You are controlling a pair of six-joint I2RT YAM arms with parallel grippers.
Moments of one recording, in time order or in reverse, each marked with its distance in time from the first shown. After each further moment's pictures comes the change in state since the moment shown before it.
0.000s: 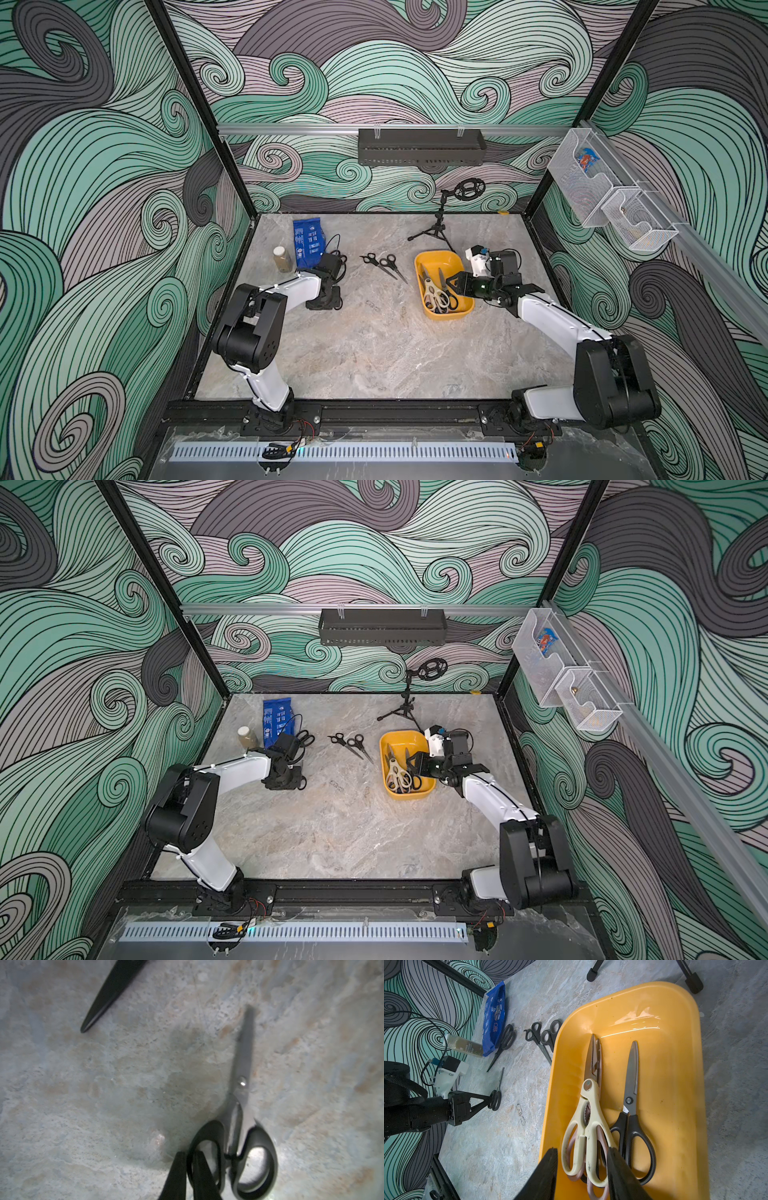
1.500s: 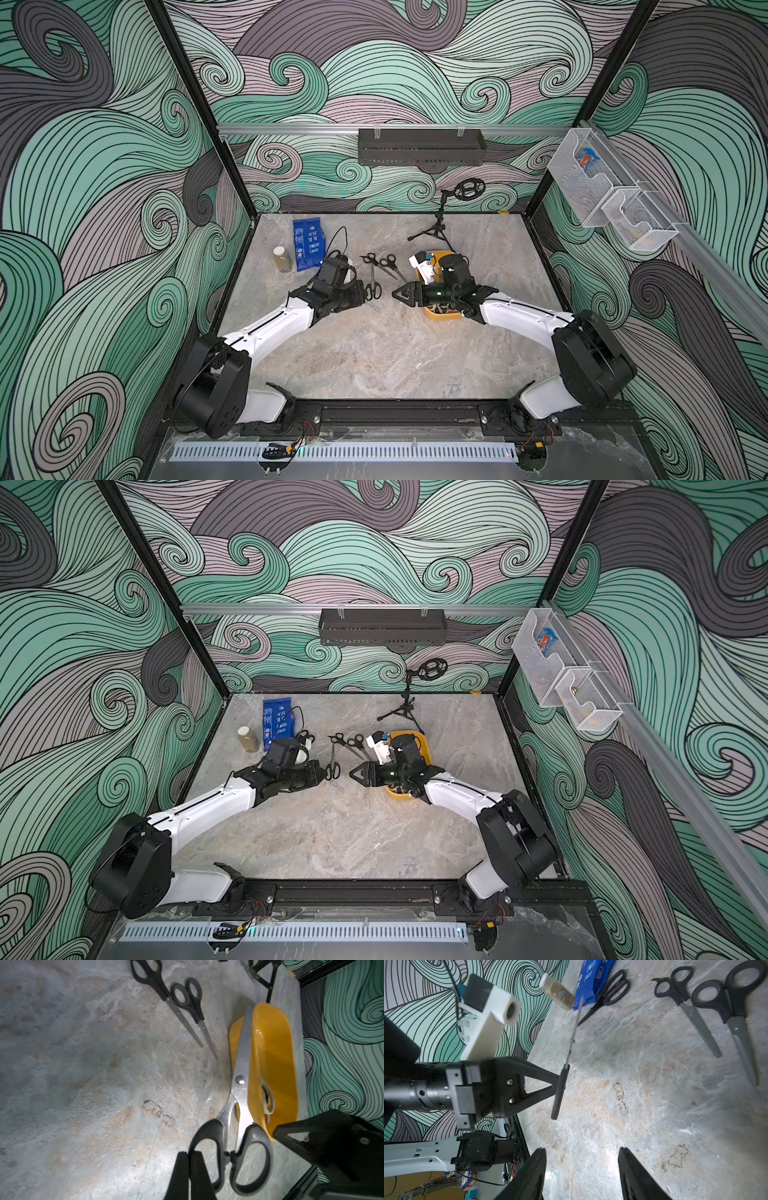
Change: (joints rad) left arm -0.180 -0.384 -0.178 0.334 0.406 -0.330; right arm 0.415 0.154 0.066 0.275 -0.143 0.180
